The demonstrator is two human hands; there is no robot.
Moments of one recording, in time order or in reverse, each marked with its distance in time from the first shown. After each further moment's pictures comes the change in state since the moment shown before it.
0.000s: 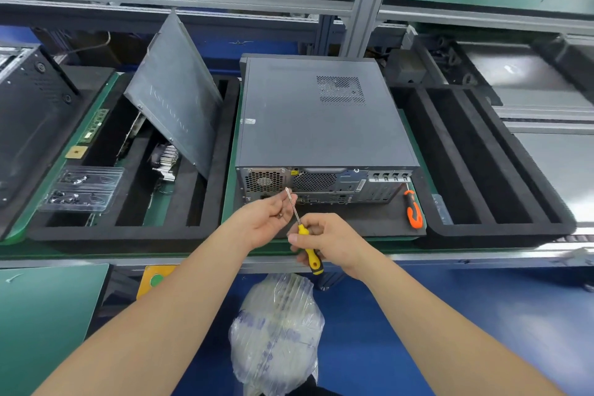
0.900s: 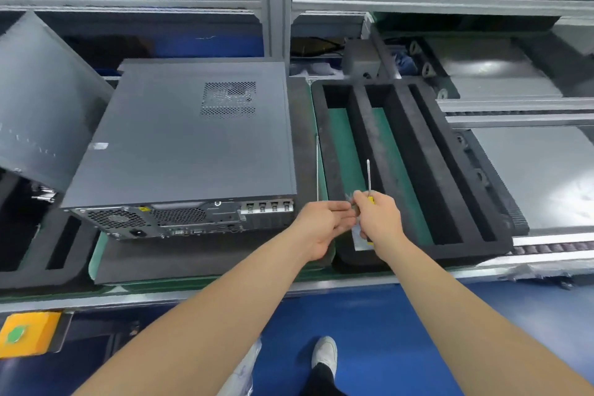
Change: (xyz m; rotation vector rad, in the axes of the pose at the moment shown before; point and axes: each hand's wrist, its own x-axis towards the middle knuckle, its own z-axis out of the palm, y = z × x) left_hand 0.120 -0.177 0.265 0.442 -0.069 0.027; right_hand 0.001 0.065 -0.309 -0.030 0.772 0.137
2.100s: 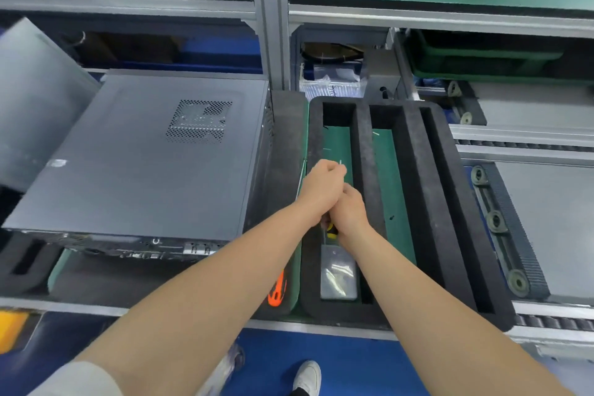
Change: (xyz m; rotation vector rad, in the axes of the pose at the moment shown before) left_hand 0.098 0.090 0.086 0.632 0.367 0.283; right_hand 0.096 -0.054 0.008 0.187 -0.298 0.057
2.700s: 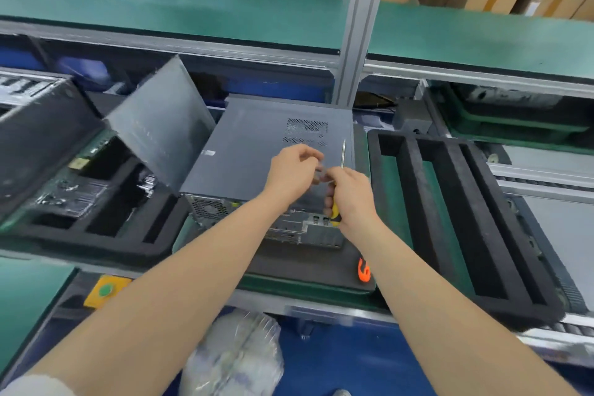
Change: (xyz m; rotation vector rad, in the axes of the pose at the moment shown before) left_hand -0.128 -0.049 -0.249 -0.067 0.214 0.307; right_hand -0.165 -0.056 0.160 0.137 -0.051 -0.232
